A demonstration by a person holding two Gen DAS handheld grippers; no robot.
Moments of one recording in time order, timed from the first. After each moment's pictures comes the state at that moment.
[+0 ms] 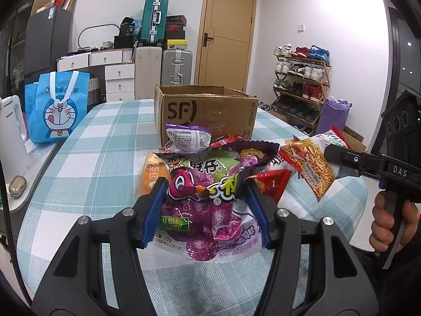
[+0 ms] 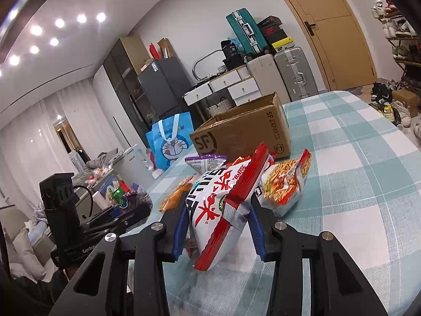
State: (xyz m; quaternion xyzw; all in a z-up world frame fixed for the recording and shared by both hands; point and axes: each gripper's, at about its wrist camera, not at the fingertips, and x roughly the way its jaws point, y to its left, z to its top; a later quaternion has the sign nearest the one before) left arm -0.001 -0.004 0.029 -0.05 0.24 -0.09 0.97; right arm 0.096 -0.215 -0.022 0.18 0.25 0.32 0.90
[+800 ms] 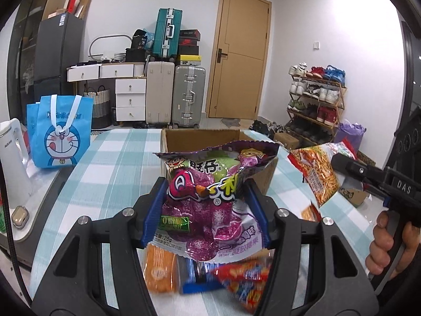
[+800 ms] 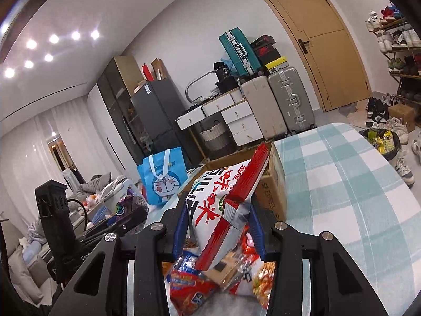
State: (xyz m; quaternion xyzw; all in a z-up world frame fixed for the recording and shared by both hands) left arm 0.097 -0.009 0.112 -0.06 0.20 -0.05 0.98; right arm 0.175 -0.219 0.040 0.20 0.21 0.29 0.91
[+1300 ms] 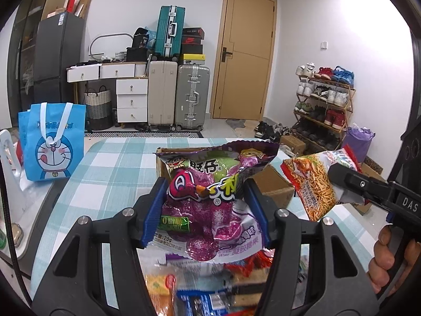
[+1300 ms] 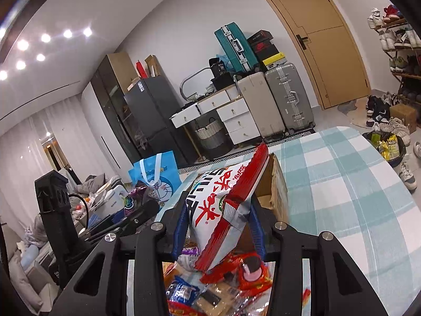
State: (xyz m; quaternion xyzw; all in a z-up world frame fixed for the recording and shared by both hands) left arm 0.197 -0.015 0.130 -0.06 0.21 -0.04 0.97; right arm 0.247 -0.200 0.056 0.20 0.22 0.28 0.91
